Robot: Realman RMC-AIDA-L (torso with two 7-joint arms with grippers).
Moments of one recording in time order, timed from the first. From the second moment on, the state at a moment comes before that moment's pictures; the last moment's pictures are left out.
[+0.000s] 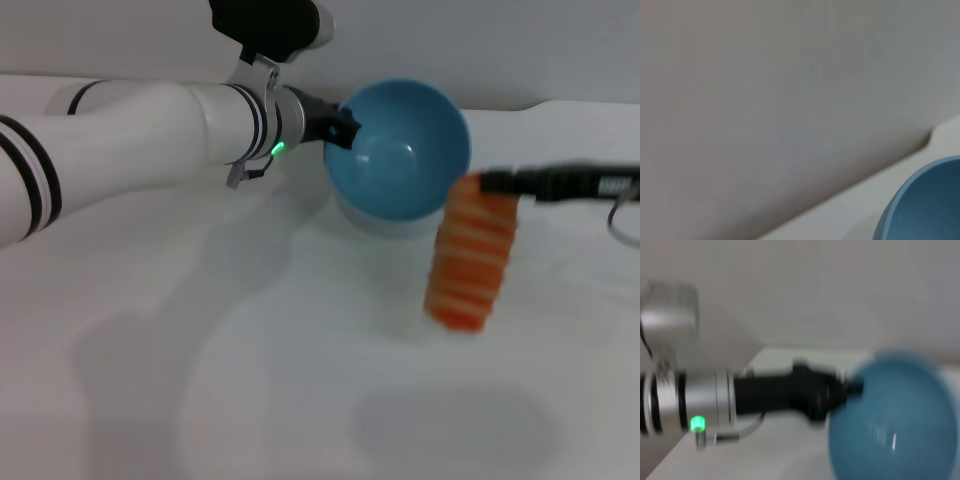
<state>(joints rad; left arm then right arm) -0.86 -2.06 1.94 0.57 2.13 0.22 -2.69 0.60 2.07 -0.86 -0.79 -2.04 -1.36 2.06</state>
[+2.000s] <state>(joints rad) -0.87 -2.07 1.93 0.68 2.04 0.47 -2.70 0.64 2.07 -0.87 -0.68 -1.87 -1.12 1.88</state>
